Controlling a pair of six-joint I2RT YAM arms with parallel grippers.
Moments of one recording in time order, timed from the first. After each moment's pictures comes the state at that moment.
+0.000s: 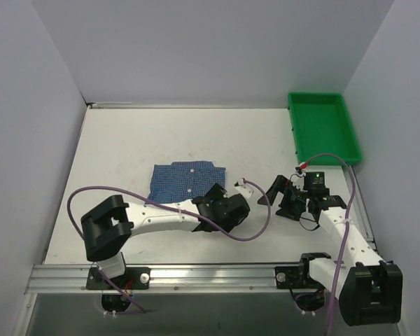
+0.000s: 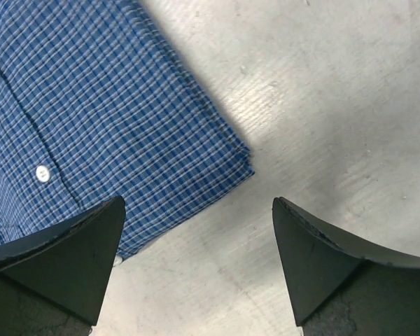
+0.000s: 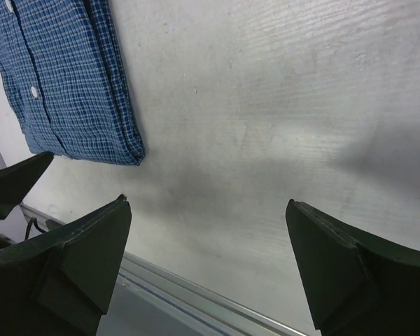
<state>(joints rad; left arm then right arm) -1.21 1.69 1.14 -0.47 -0.56 -0.31 0.05 1.02 0.51 -0.47 -0.47 0.54</state>
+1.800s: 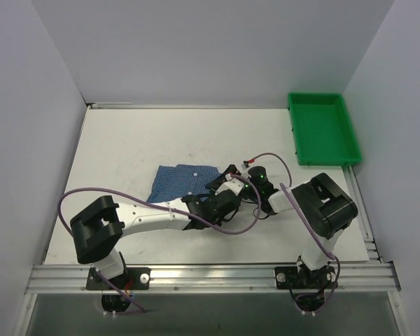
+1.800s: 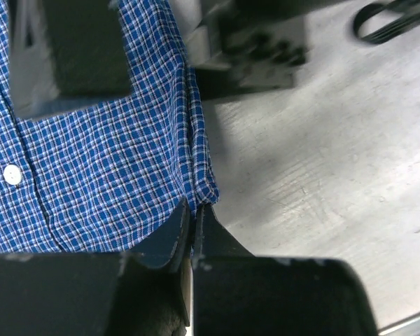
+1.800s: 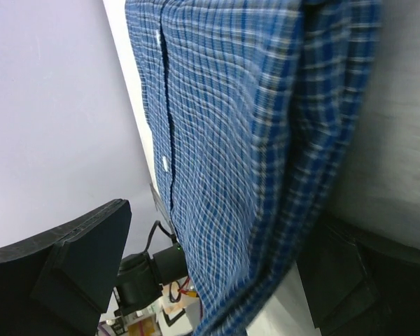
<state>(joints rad) -1.18 1.65 1.06 -0.38 -0.48 -0.41 0.51 1.75 0.53 0.70 -0.51 1.21</state>
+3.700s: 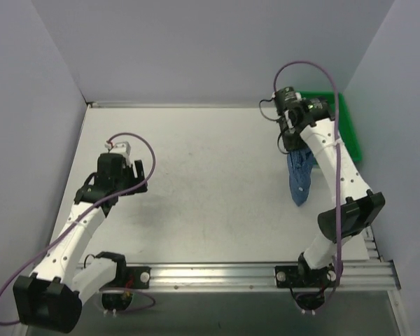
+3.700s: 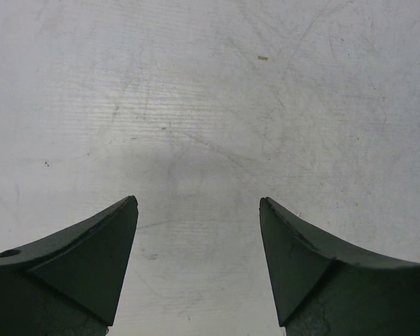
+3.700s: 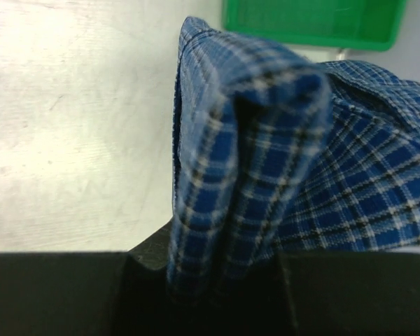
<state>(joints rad) -0.20 0.98 0.80 -0.58 -0.06 -0.31 0.32 1.63 1.84 -1.37 0.39 0.12</state>
